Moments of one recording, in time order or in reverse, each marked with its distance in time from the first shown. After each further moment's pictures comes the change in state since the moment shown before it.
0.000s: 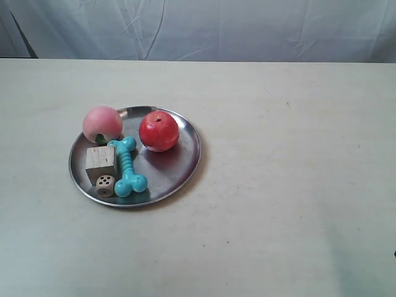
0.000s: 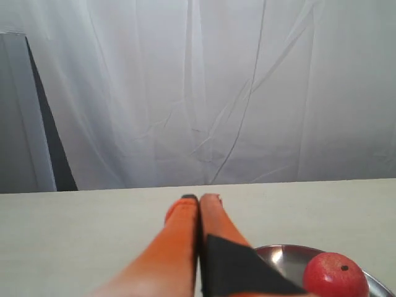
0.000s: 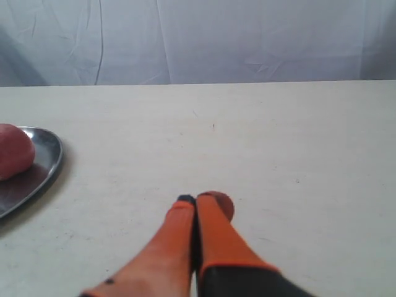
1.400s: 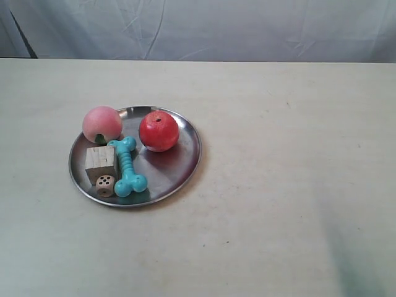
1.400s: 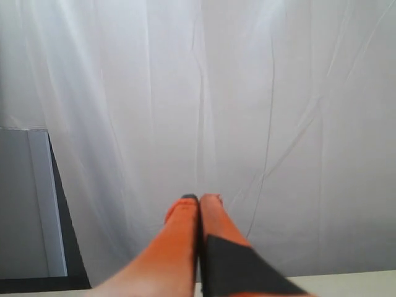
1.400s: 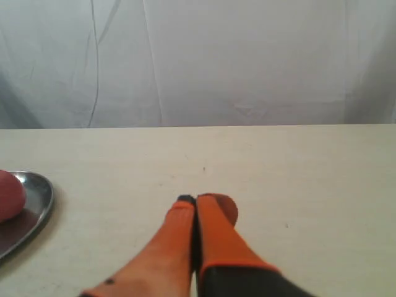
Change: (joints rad) left arm 0.000 0.217 -0.299 0.037 -0.080 0.002; right arm 0.005 0.000 -0.005 -0.007 -0.118 0.002
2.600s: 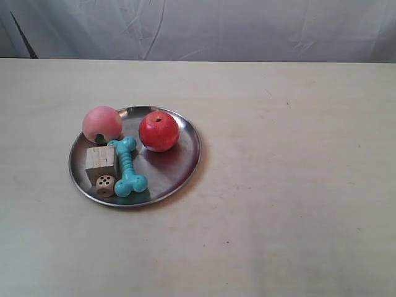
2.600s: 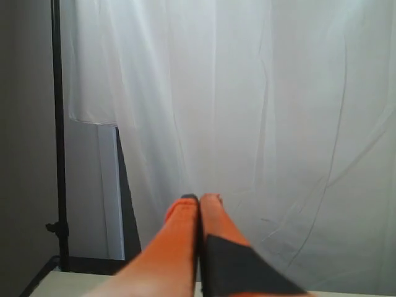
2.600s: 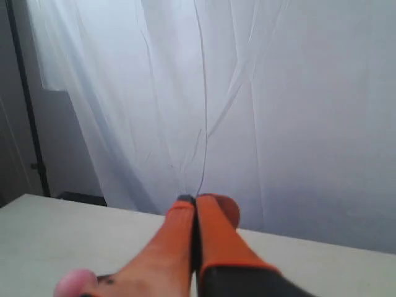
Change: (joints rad) left arm 0.220 0.000 -0.095 -0.026 0.131 0.000; right arm 0.266 0.485 -0.626 0.049 -0.001 0.002
